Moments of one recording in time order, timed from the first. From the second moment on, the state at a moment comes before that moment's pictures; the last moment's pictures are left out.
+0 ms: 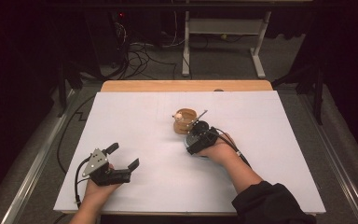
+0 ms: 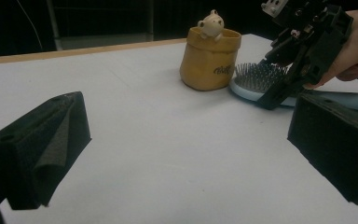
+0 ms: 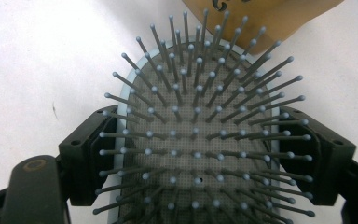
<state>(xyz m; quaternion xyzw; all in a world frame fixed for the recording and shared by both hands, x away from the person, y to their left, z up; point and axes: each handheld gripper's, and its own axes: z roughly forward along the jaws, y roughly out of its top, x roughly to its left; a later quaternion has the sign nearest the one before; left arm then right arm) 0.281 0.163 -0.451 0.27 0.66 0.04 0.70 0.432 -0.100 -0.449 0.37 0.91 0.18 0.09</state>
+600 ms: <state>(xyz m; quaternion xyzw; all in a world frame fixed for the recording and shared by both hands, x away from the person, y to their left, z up) 0.281 0.162 -0.451 0.27 0.66 0.04 0.70 0.425 -0.104 -0.442 0.35 0.92 0.17 0.11</state>
